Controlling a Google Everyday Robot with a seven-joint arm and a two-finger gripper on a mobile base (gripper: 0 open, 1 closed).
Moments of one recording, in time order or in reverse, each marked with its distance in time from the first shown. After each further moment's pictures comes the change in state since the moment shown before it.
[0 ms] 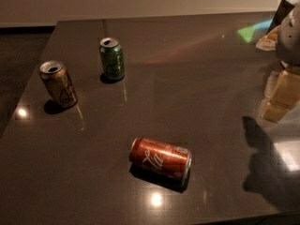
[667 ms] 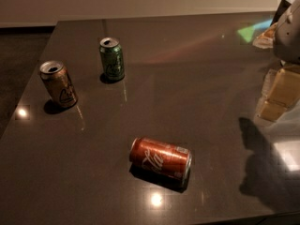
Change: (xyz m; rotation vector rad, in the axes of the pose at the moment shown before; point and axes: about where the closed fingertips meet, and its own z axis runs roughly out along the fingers) arm -0.011 0.003 -0.005 0.001 -0.010 -0.016
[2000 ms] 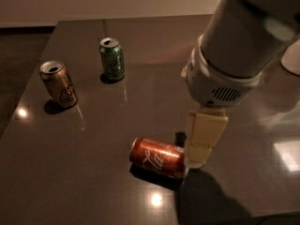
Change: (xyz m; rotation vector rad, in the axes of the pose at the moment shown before) arm -0.110 0.091 0.039 -0.094 -0.019 -0.175
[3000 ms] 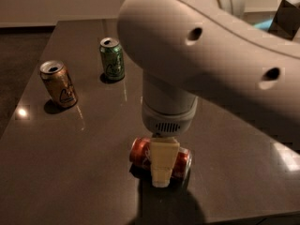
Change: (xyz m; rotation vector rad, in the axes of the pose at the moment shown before) arm -0.032 0.019 0.074 -0.034 0.145 -0.012
